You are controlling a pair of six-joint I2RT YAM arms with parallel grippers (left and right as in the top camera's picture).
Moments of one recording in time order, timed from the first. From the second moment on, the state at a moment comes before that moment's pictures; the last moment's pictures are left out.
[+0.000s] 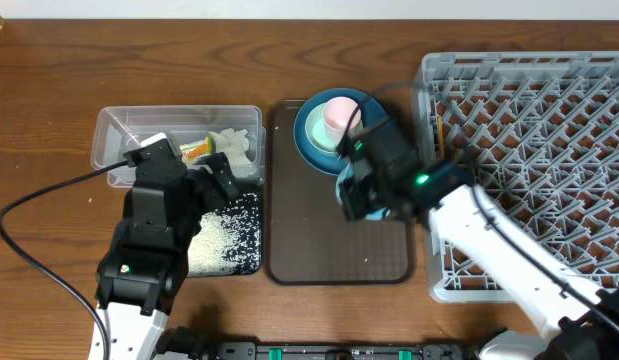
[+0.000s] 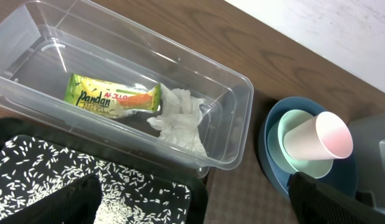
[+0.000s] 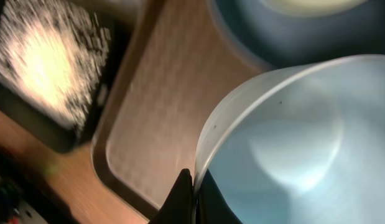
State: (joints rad) left arm -0.16 0.89 0.81 -0.58 -0.11 -0.57; right arm 0.56 1.52 1.17 -0.71 -0.29 0.25
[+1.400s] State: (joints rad) left arm -0.16 0.91 0.81 -0.62 -0.11 -0.57; right arm -0.43 1.98 1.25 0.13 -1.33 0.27
